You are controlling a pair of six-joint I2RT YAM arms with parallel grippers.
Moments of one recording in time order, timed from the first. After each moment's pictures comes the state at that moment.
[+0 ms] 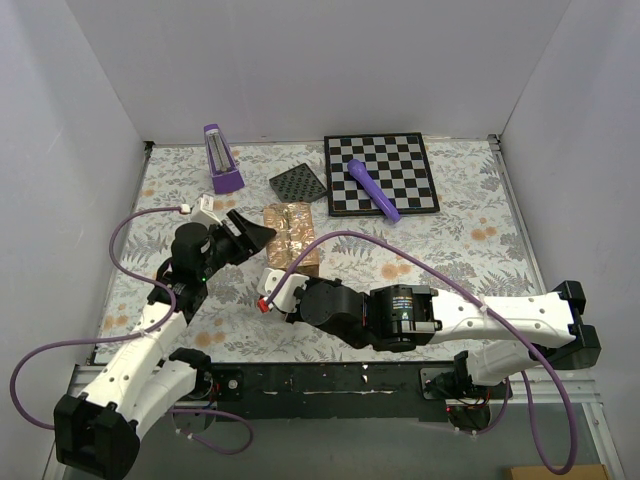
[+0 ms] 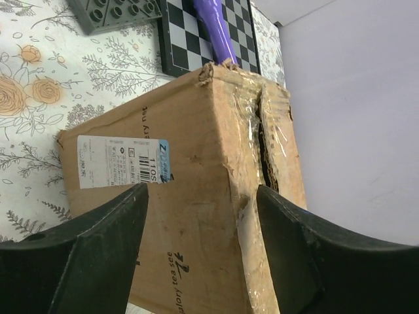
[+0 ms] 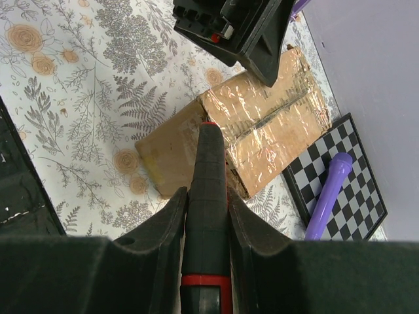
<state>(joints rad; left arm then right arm) -0.30 0.84 0.59 -0.04 0.23 -0.86 1.58 1.37 1.40 -0.59 0.63 -0.22</state>
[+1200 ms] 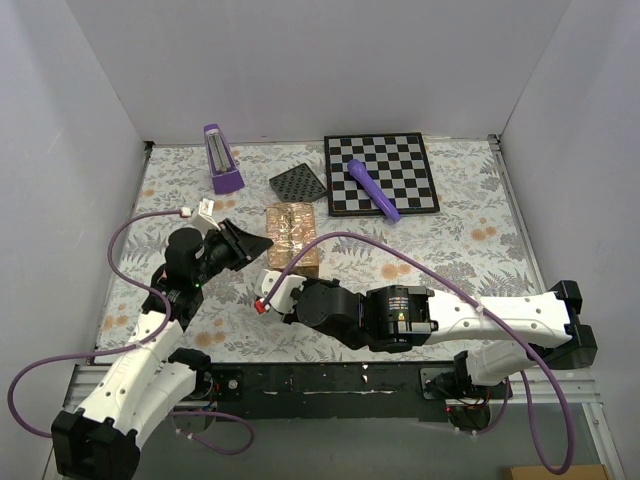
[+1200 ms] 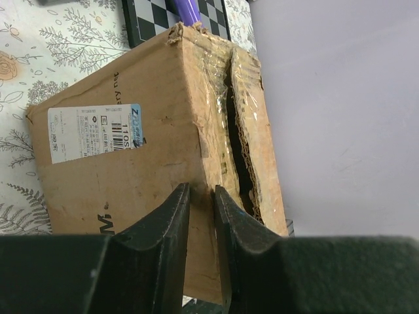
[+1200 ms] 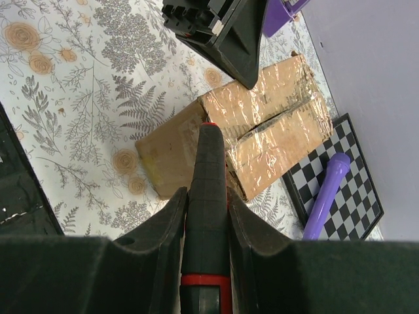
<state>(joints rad) -0.29 0.76 0.58 -0.08 0.35 -0.90 1.58 1.38 1.41 -0.59 0.64 -0.23</state>
